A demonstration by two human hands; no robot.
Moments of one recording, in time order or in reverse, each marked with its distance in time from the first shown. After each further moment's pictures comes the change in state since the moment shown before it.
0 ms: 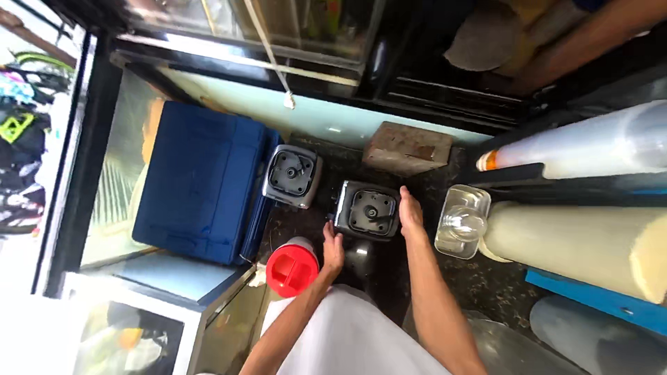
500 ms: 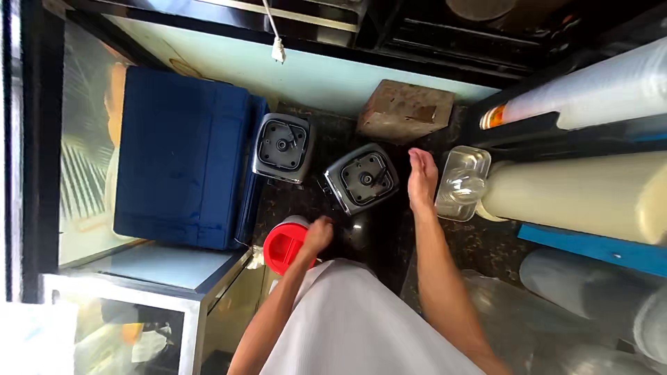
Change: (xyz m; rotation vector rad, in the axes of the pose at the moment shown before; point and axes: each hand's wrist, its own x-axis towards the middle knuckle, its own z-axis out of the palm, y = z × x) left_hand -0.019 0.054 -0.063 0.484 -0.416 -0.298; right_hand -0.018 0.016 -0.026 0.147 0.034 -0.449
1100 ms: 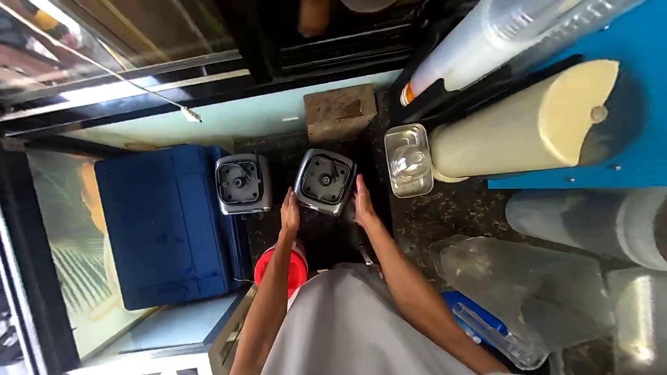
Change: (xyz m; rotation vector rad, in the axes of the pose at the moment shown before) left_hand 0.078 0.034 -0.012 -0.165 0.243 0.242; right_hand -0.050 0.055 0.037 0.547 -0.003 0.409
